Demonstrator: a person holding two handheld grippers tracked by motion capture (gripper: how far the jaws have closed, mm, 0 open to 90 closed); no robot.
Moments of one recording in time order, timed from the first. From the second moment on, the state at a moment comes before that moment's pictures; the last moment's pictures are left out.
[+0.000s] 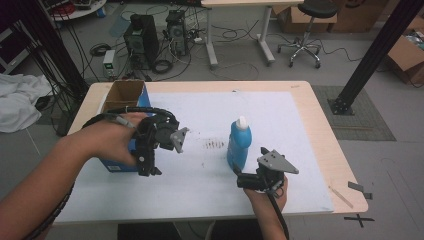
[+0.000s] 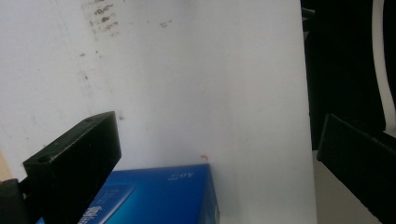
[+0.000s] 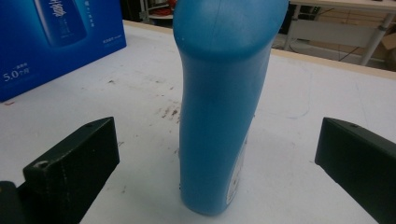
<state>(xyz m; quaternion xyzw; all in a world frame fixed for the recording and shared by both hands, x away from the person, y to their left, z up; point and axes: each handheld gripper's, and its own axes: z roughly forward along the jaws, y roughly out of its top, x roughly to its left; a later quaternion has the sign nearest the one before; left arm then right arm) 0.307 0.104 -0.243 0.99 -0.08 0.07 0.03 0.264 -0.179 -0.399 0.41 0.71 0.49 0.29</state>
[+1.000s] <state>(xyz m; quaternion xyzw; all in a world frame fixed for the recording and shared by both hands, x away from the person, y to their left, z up) 0.308 0.108 -0.246 0.99 -0.07 0.07 0.03 0.308 -0.149 -0.422 0.43 0.70 0.48 0.30</state>
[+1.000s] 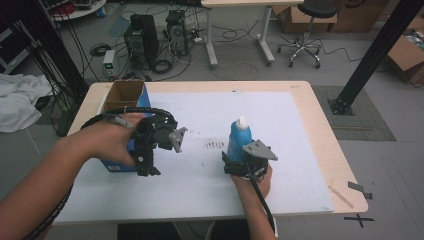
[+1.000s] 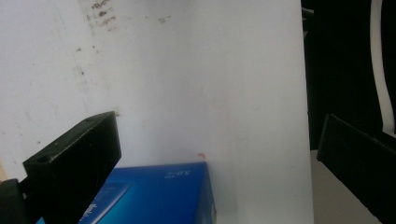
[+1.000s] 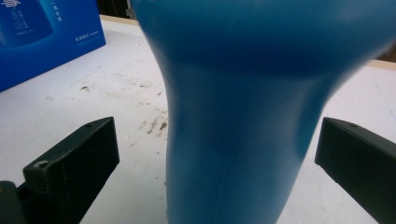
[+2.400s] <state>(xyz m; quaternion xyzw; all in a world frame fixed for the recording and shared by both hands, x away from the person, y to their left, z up) 0.309 0.115 -0.248 1.00 -0.06 0.07 0.03 0.314 -0.144 -0.431 0.43 0.70 0.48 0.30</state>
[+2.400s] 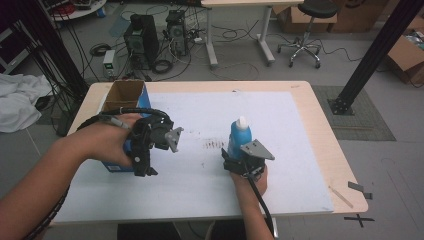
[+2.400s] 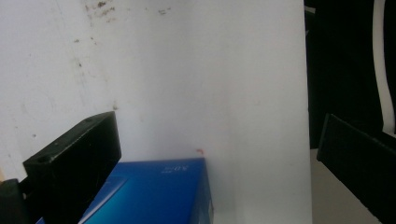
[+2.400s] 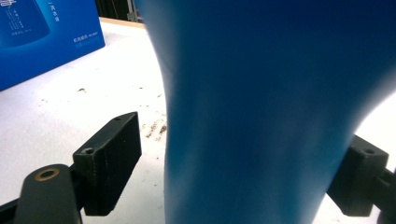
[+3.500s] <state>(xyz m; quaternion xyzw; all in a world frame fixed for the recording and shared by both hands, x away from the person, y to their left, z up) 0.309 0.113 -0.248 1.00 -0.06 0.07 0.03 0.313 -0.145 -0.433 0.44 0.69 0.48 0.32</state>
